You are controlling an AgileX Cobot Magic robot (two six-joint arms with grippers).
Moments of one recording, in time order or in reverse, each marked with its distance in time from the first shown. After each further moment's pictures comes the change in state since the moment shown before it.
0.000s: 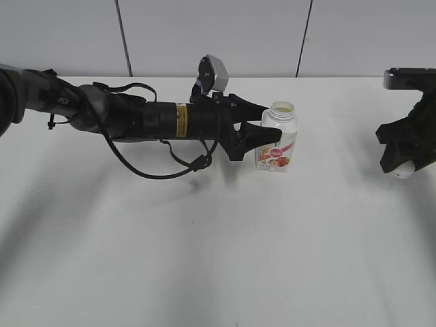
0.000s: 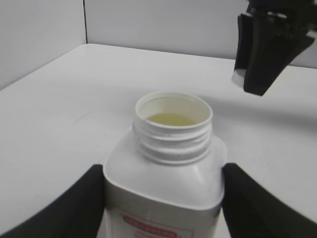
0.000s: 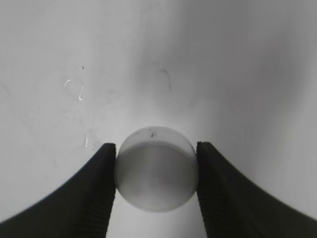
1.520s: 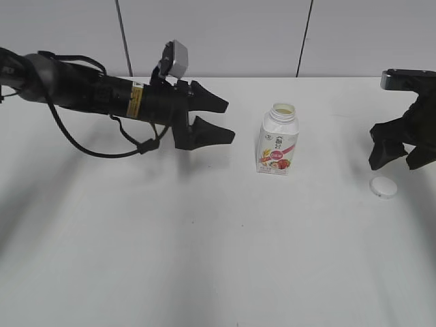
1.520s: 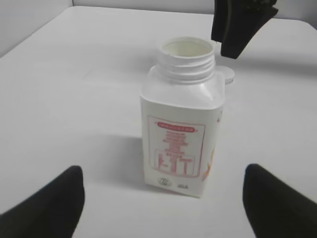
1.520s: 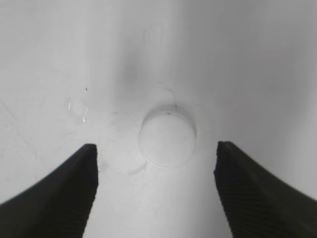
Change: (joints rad) left arm 0.151 -0.078 0.000 0.349 -0.060 -0.158; right arm 0.000 0.031 0.020 0.038 -0.079 0.012
